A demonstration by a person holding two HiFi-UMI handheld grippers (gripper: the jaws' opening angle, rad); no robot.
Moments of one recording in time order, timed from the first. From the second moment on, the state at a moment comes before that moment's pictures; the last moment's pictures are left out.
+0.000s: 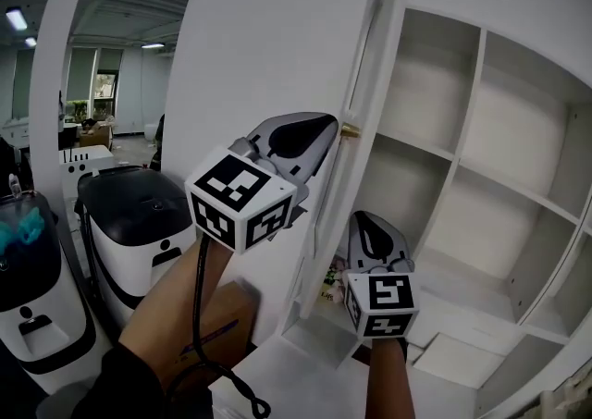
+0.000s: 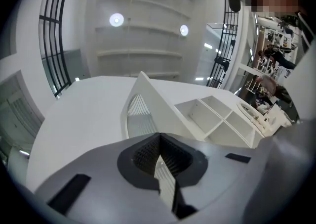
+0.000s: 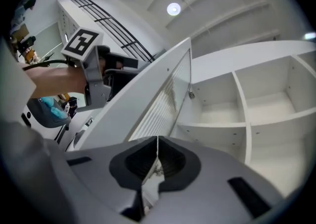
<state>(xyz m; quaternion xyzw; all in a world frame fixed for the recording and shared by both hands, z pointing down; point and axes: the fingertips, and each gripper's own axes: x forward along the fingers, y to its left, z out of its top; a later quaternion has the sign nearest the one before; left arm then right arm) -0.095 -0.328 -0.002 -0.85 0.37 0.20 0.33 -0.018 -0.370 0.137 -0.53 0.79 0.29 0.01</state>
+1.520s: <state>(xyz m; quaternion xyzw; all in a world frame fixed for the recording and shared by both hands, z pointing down) 0.103 -0.305 0.135 -0.91 0.35 0.18 0.15 0.239 -0.256 0.156 -0.71 0.67 0.21 0.02</state>
